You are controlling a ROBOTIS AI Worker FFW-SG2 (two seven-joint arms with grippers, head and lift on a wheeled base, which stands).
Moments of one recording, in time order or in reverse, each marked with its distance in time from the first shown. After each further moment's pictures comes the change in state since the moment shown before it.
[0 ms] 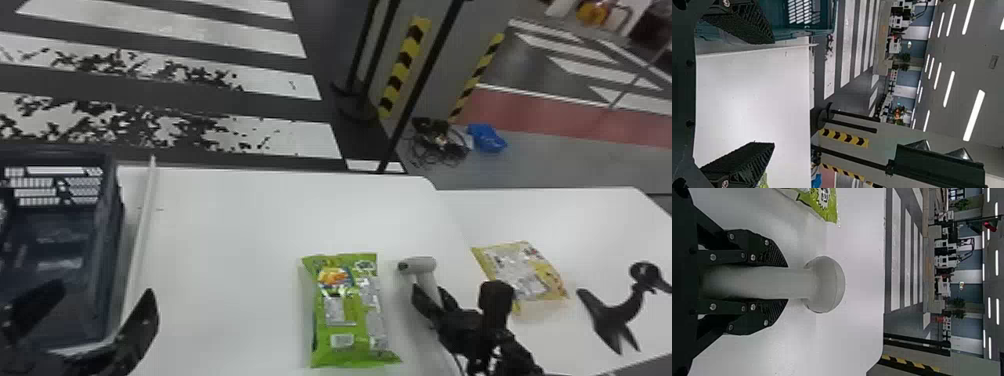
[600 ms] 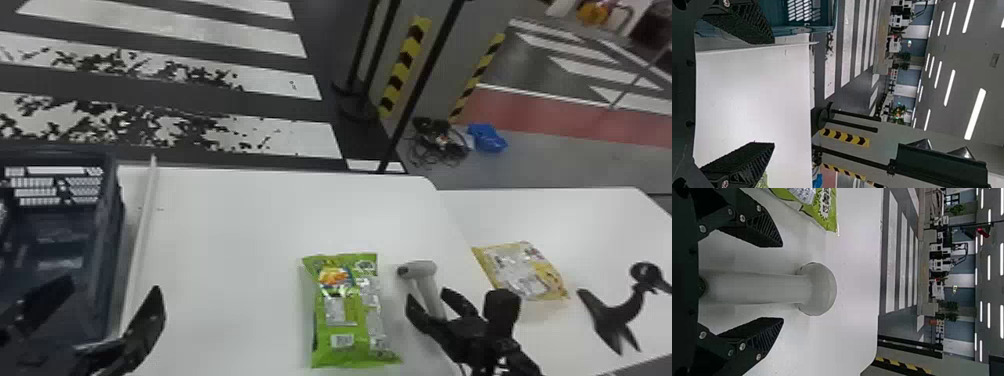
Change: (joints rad) left arm -0.036 -0.002 -0.019 0.037 -0.012 -0.002 0.000; right arm 0.073 0.005 -0.007 -0.074 -0.006 -0.039 -0.007
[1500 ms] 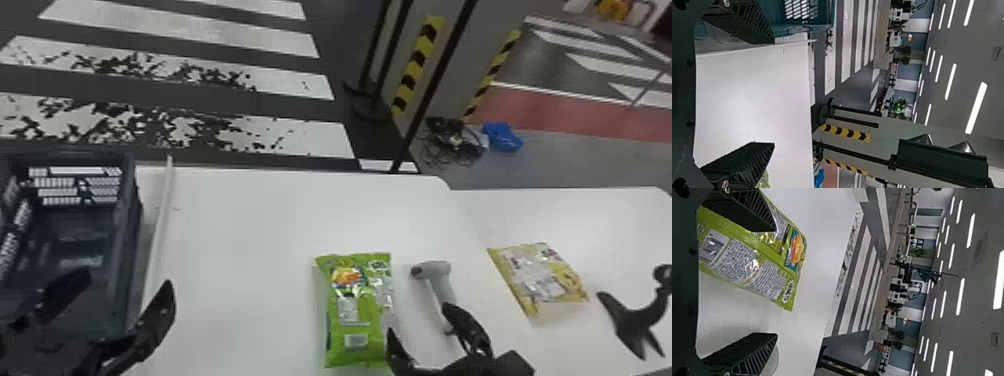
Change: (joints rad) left arm -0.035 0.052 0.019 0.019 0.055 0.007 -0.010; right arm 0.392 0.106 0.097 -0.456 0.231 -0.218 -0.130
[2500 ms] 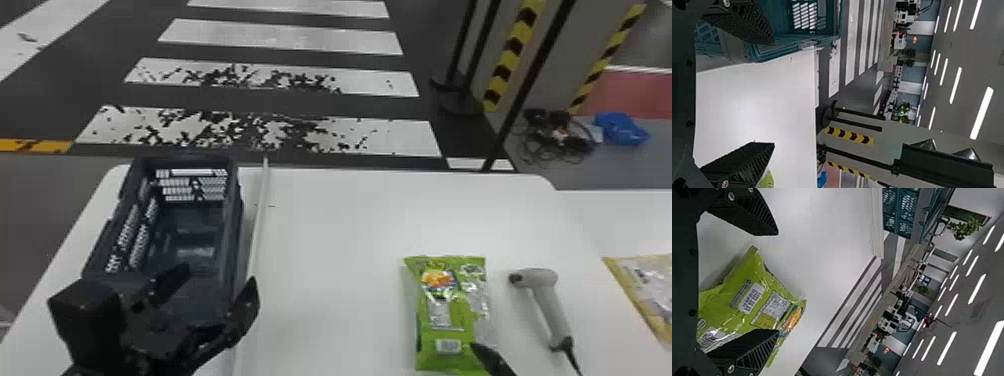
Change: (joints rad) left arm 0.020 0.019 0.058 0.014 0.050 -0.007 -0.025; right arm 0.051 -0.045 0.285 0.009 0.414 -0.029 -0.277
